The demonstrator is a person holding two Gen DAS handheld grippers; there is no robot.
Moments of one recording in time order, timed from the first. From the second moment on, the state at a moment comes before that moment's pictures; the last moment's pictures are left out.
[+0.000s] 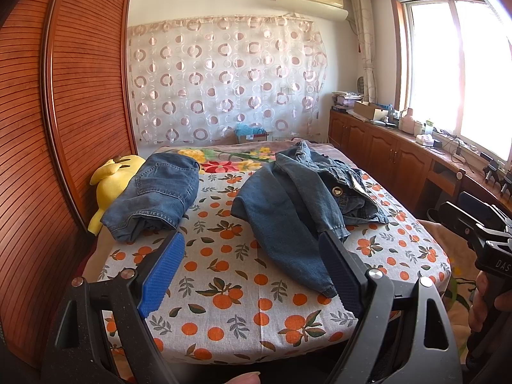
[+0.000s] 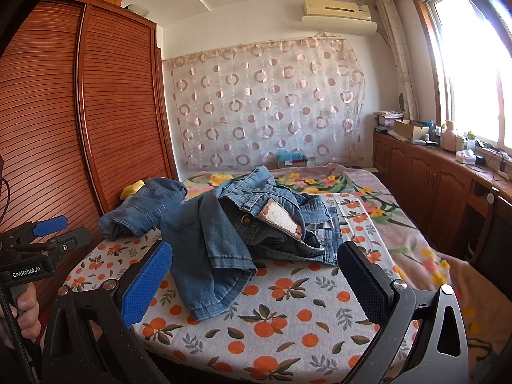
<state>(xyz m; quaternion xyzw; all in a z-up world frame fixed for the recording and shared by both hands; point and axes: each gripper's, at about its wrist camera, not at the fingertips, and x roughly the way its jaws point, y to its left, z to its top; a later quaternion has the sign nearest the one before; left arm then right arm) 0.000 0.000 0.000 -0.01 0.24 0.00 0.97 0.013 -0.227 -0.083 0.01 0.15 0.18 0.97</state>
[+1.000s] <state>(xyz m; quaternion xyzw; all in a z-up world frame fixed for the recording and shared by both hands) 0.032 0.000 -0.030 0.00 0.29 -0.01 0.96 0.034 -0.238 -0.092 0.01 0.18 0.17 0.97</state>
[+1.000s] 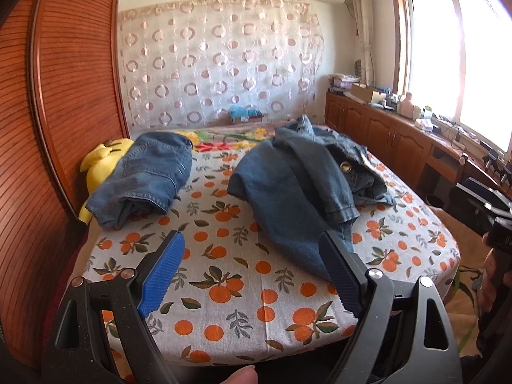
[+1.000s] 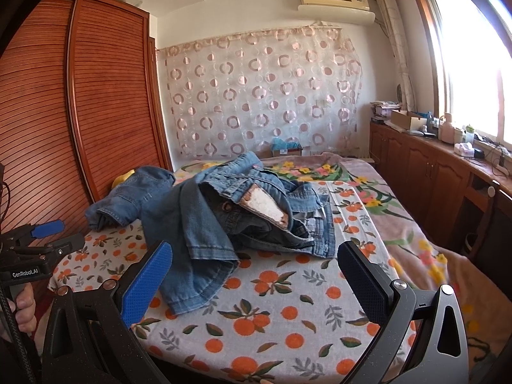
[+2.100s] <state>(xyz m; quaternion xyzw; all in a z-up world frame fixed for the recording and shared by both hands) 0.119 -0.020 -0.048 0.01 0.32 -0.08 0.95 0.125 -0.238 -0.077 -0.05 0.28 0.23 0.93</state>
